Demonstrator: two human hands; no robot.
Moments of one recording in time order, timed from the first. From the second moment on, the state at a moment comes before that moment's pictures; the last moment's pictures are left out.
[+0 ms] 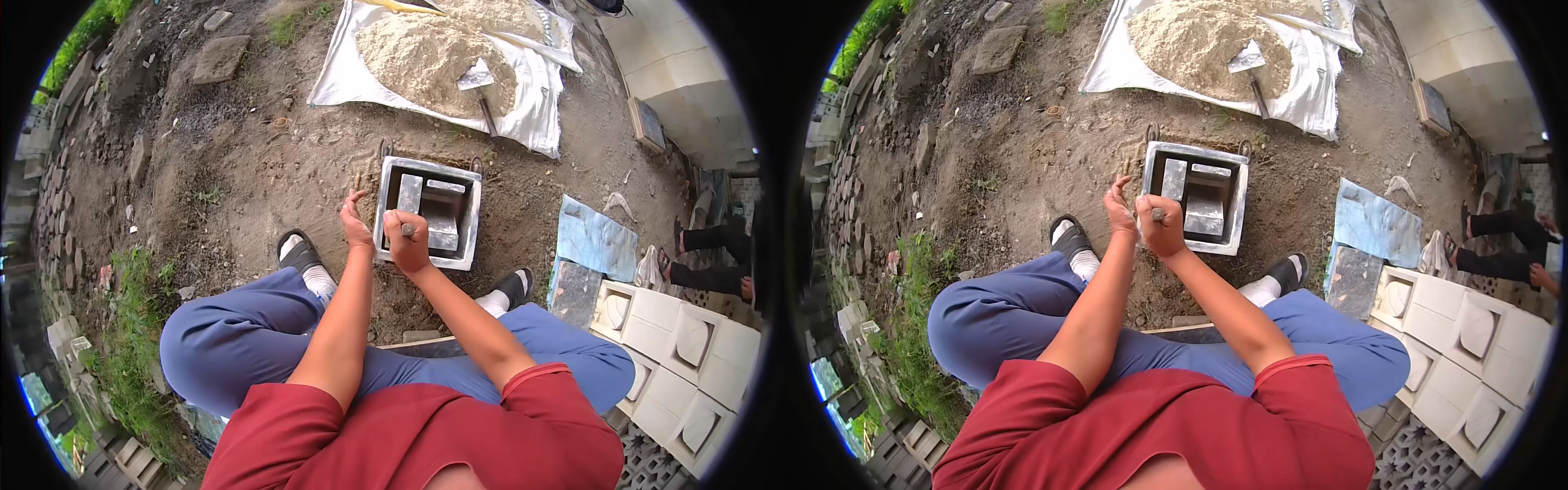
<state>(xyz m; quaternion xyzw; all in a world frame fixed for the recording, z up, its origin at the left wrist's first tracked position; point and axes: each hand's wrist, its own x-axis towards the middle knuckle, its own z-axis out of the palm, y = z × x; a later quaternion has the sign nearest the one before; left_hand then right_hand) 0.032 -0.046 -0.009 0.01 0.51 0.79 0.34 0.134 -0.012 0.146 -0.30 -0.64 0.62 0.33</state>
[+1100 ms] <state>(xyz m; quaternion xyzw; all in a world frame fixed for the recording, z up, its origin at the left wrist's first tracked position) -0.114 0.037 0.143 0.59 0.71 0.11 0.36 0.136 0.048 0.204 -0.22 -0.52 0.72 0.41</state>
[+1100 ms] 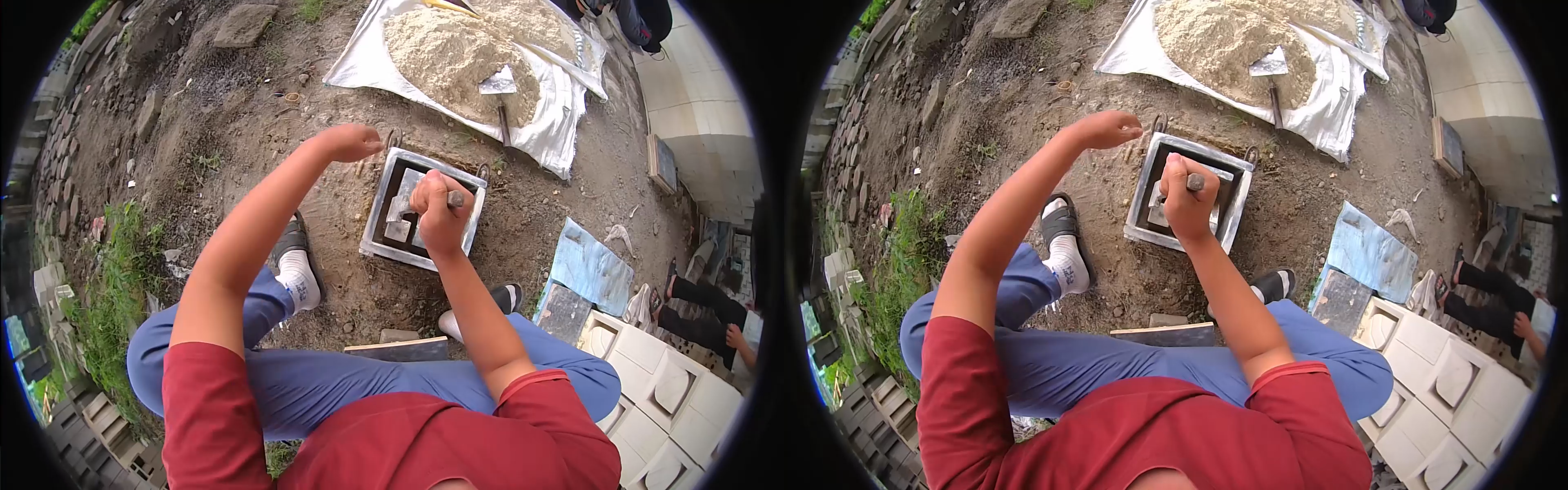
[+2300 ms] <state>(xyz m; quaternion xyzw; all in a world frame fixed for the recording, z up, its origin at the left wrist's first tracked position) -0.041 -0.055 0.034 0.17 0.64 0.36 0.66 0.112 -0.002 0.173 -0.28 -0.56 0.68 0.38</state>
